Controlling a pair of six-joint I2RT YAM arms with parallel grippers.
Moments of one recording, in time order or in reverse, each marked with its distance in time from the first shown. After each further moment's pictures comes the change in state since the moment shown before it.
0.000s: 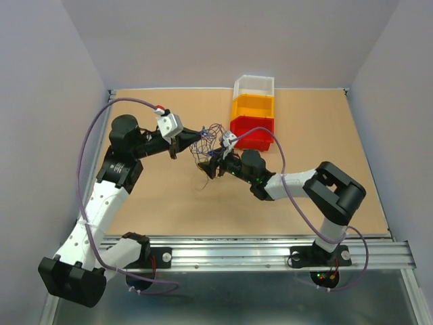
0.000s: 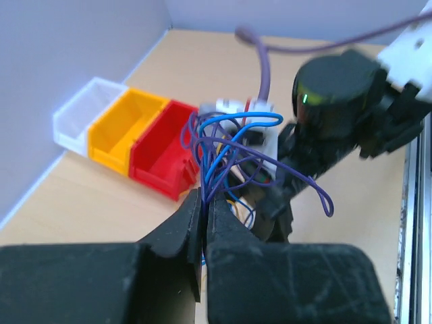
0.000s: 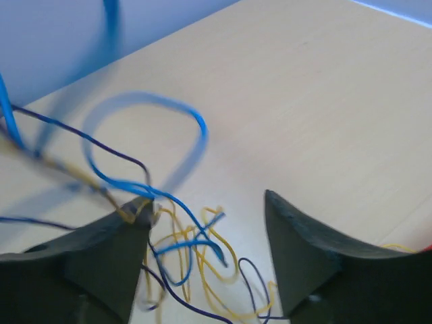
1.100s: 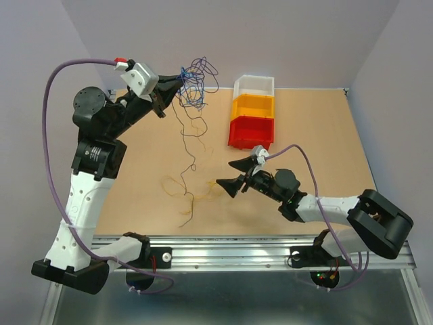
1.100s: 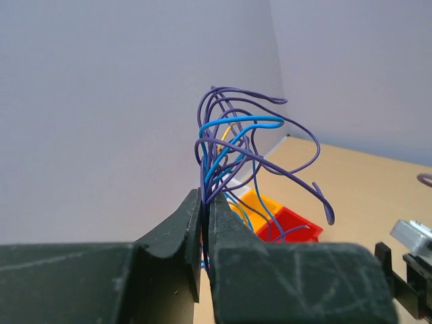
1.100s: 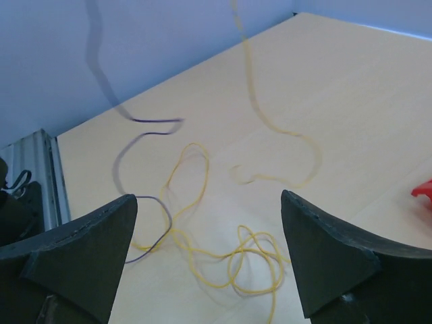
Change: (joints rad) left arm -0.003 0.101 0.559 -0.037 -0.312 -0.119; right arm 0.000 -0.373 -0.389 0.139 -0.029 0.103
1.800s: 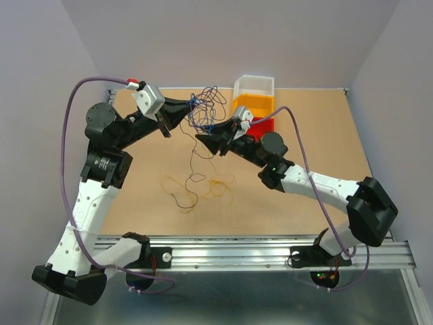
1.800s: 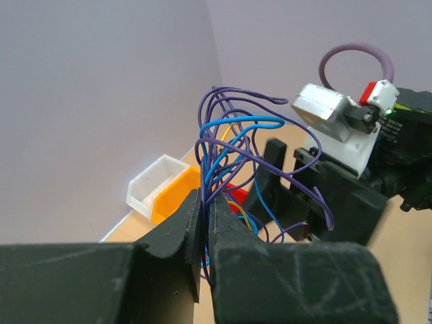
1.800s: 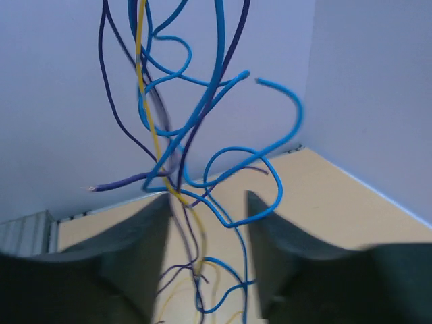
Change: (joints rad) left arm 0.000 -0.085 -0.252 0.077 0.171 -0.074; right arm 0.000 0.103 0.544 -0.182 -0.071 -0.125
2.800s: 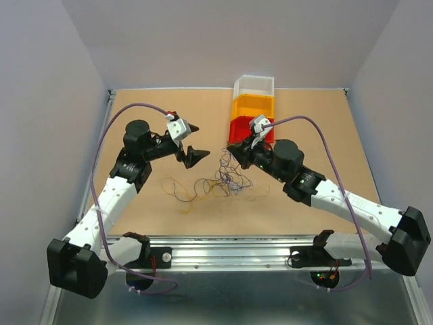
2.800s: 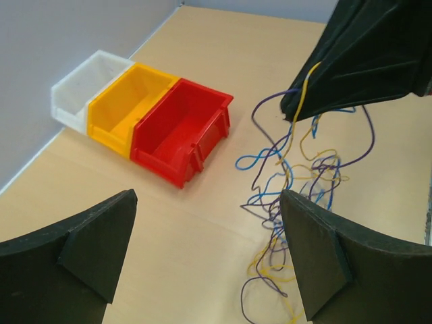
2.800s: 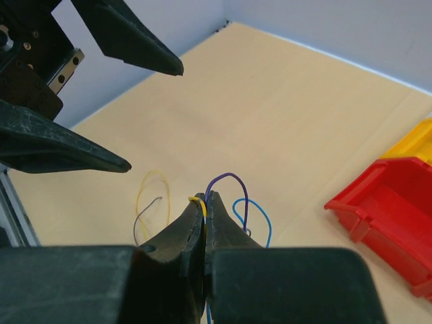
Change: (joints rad) left arm -0.003 0.058 -0.396 0.083 0.071 0.185; right arm 0.000 -0.304 -0.095 -0.589 0.251 0.037
